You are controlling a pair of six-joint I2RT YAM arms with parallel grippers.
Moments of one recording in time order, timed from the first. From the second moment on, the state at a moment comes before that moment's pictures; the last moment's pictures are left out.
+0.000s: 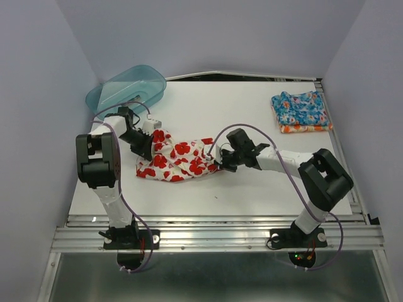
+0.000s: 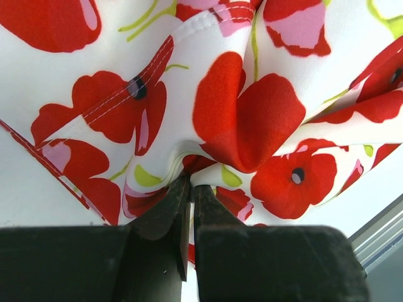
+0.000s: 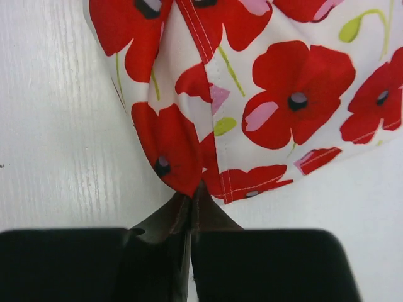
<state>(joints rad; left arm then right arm) 0.06 1.91 1.28 -0.88 0.50 0.63 0.66 1.70 0.93 -0.14 -0.46 -0.76</state>
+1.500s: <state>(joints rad) -0.15 2.00 1.40 -0.88 0.47 0.52 0.34 1.66 1.41 -0.81 -0.40 -0.69</state>
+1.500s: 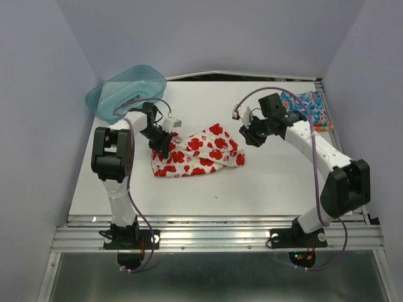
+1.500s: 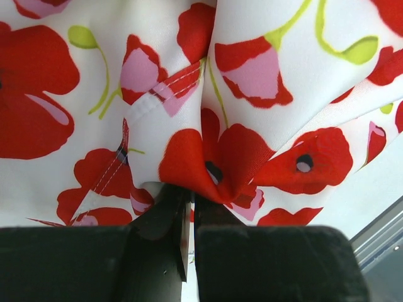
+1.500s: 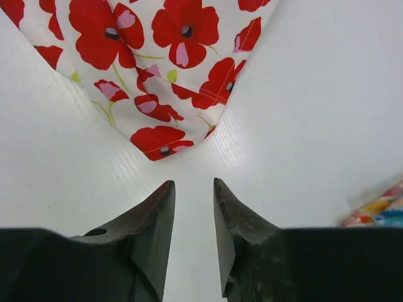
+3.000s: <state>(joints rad) -0.15 2.01 1.40 -0.88 0.49 0.46 0.77 1.58 0.65 0.26 0.27 -0.35</state>
